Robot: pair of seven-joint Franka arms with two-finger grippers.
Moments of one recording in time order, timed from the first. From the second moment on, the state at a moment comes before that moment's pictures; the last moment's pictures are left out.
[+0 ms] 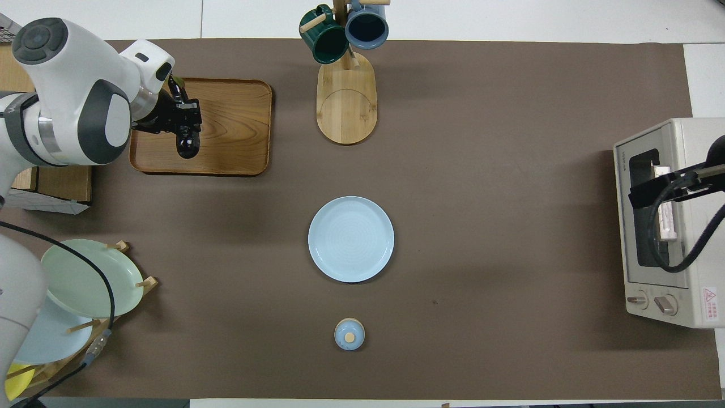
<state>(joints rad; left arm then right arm) -0.09 0.55 -0.06 -1.48 -0.05 2.04 -0.22 -0.05 -0.02 0.09 -1.55 -0.06 1.43 -0.18</state>
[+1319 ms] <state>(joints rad) -0.06 0.51 -0.06 -1.41 -0.03 2.03 -0.17 0.02 -0.03 0.00 -1.61 -0.06 1.49 -0.12</state>
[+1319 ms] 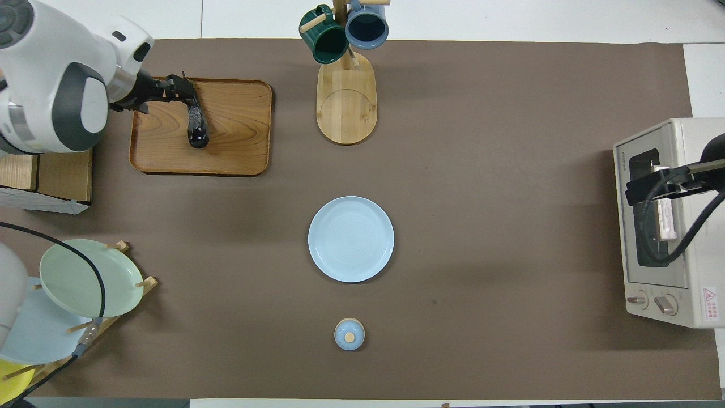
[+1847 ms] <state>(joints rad) -0.04 0.18 -0.06 -1.42 -0.03 1.62 -0.17 0.03 -0.03 0.01 -1.62 -0.06 1.49 -0.12</state>
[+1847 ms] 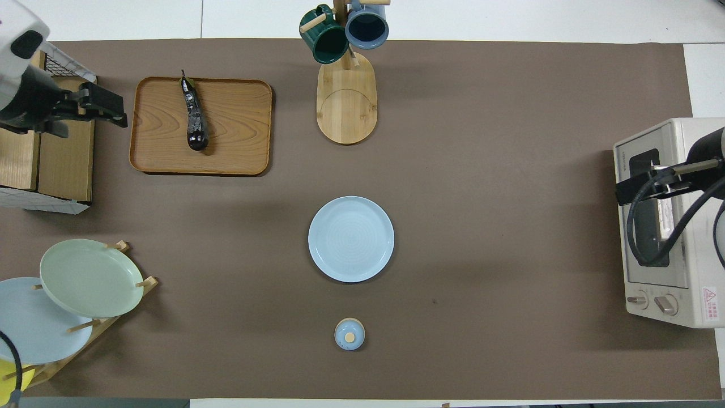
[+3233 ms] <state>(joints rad) -0.04 -0.01 -0.07 -1.60 -0.03 1.48 -0.16 0.03 -0.03 0.01 -1.62 -0.06 1.49 -0.12</state>
